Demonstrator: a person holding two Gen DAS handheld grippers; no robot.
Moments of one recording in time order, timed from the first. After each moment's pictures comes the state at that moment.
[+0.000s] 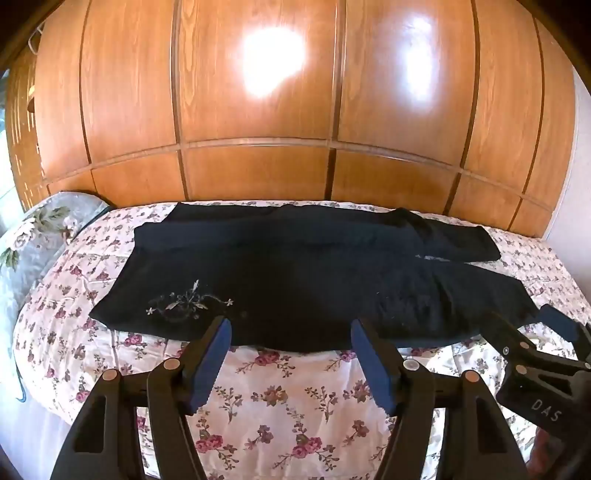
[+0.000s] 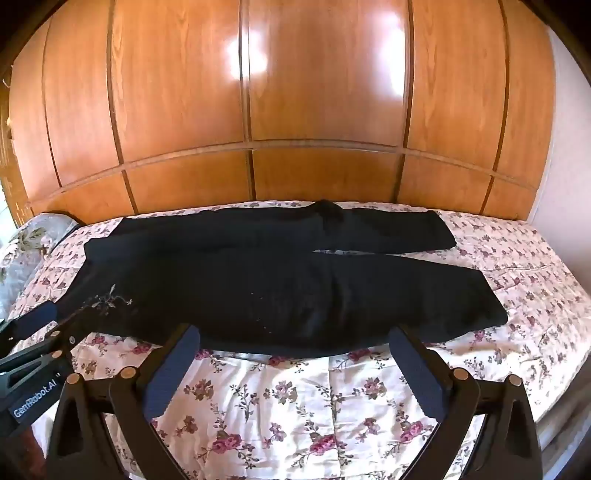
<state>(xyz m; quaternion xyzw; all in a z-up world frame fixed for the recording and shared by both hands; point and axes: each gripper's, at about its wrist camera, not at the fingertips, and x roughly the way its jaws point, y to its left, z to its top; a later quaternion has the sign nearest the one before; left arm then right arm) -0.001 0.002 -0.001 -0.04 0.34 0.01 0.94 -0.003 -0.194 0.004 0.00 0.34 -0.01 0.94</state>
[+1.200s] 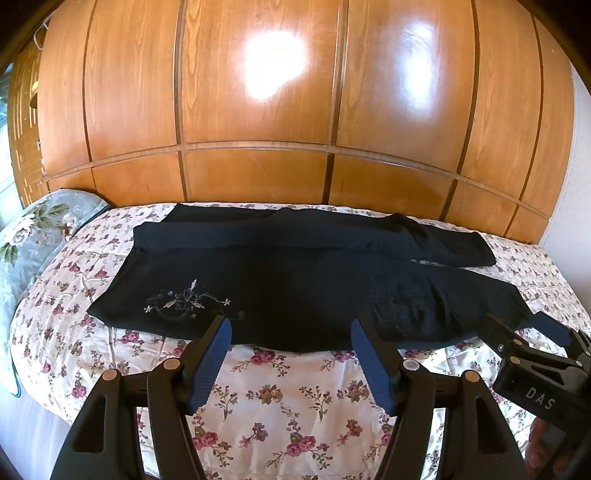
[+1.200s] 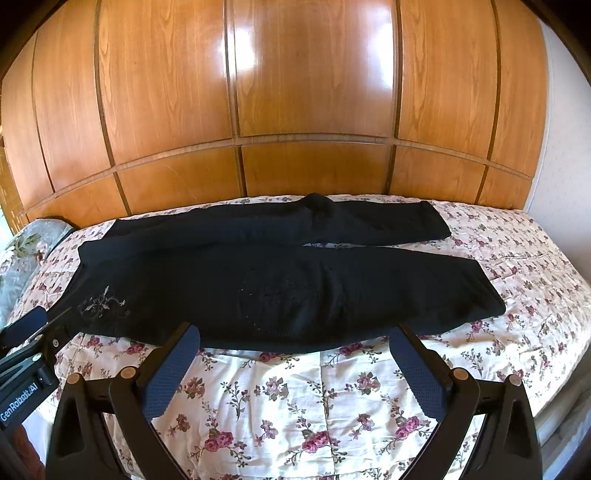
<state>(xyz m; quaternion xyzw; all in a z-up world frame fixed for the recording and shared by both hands) -0.005 -0.003 0.006 -0.04 0.34 0.01 0.94 0.001 -0.205 0.002 0.02 0.35 -0.02 0.94</state>
